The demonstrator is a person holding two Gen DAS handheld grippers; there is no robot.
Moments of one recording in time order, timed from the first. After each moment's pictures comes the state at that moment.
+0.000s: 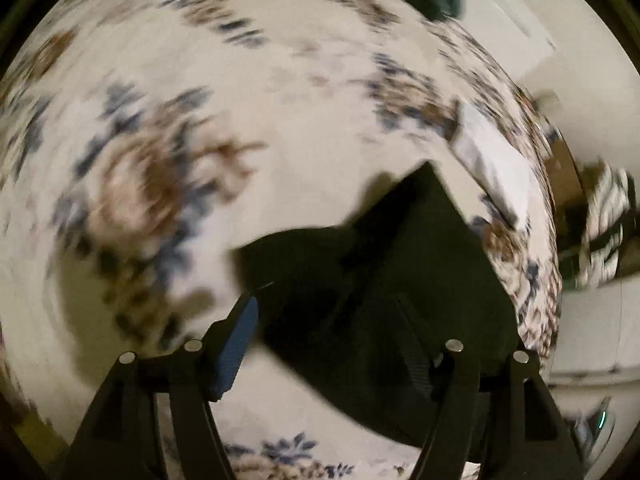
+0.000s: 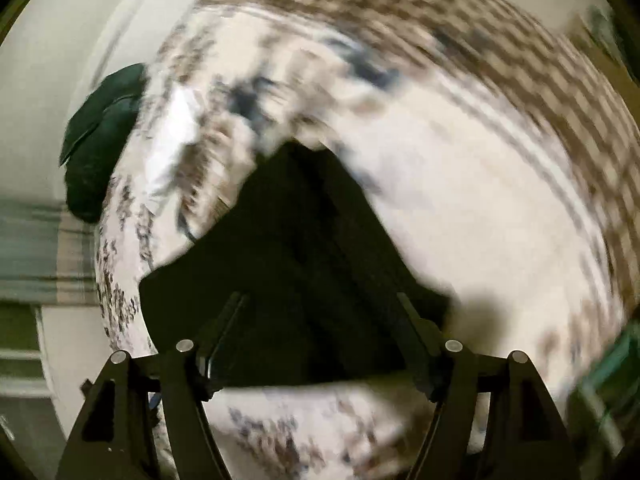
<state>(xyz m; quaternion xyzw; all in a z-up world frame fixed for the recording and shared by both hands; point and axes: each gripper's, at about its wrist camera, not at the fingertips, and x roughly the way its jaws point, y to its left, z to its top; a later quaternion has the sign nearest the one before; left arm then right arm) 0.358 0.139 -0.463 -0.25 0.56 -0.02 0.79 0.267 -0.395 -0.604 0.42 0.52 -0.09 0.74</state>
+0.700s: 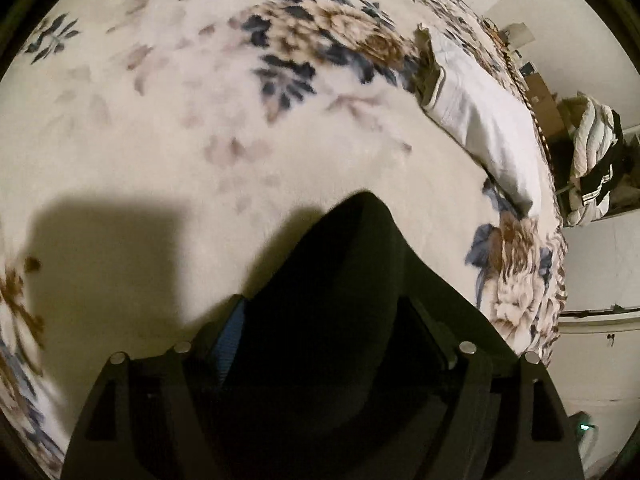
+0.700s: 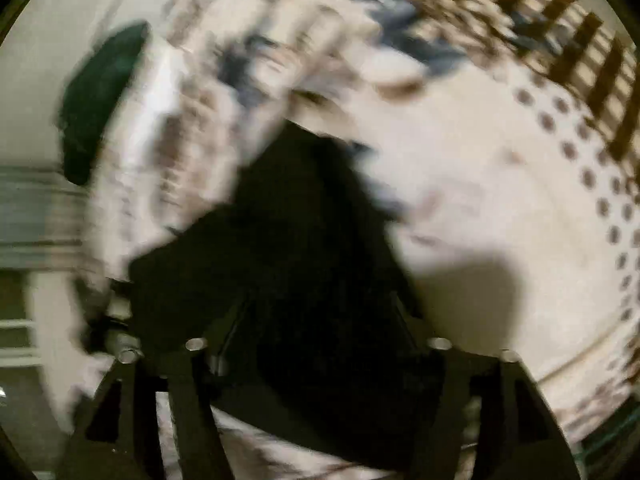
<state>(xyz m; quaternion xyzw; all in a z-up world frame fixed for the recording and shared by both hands) 0.488 0.090 -0.540 -0.21 0.61 -0.11 0.76 0.305 -0.410 -0.664 0.38 0.59 -0.07 0.70</state>
